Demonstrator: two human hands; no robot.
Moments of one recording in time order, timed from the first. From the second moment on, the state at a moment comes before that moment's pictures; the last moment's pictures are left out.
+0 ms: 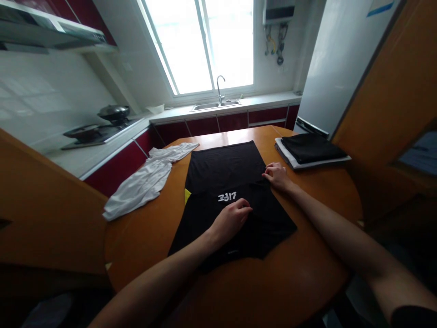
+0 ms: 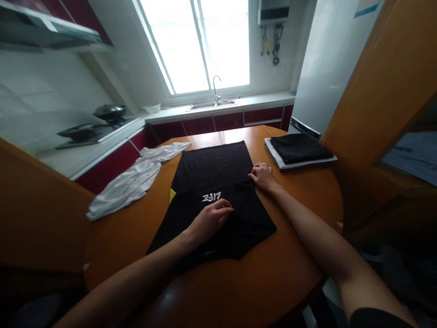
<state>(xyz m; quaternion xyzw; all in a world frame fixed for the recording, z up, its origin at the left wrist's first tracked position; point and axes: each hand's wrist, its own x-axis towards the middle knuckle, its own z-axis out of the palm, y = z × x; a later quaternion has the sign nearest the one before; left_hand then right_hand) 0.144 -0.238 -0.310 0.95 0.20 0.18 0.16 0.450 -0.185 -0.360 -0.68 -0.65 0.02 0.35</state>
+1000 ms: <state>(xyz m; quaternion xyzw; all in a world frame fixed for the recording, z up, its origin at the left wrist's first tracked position) 0.232 -0.143 -0.290 0.94 0.32 0.07 0.01 0.466 -0.189 -0.364 -0.66 -0.60 0.04 0.44</state>
